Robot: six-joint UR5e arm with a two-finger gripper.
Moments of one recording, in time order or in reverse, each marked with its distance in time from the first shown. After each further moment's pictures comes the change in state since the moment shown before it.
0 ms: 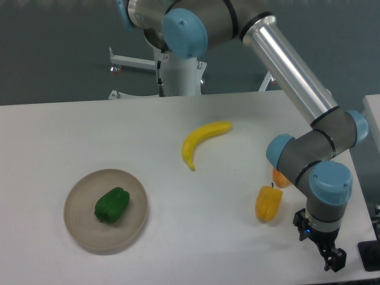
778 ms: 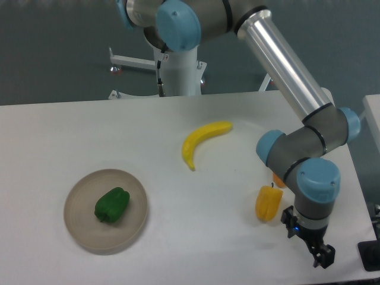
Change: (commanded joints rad) arm -0.060 0.147 -0.198 -0.006 0.000 -0.234
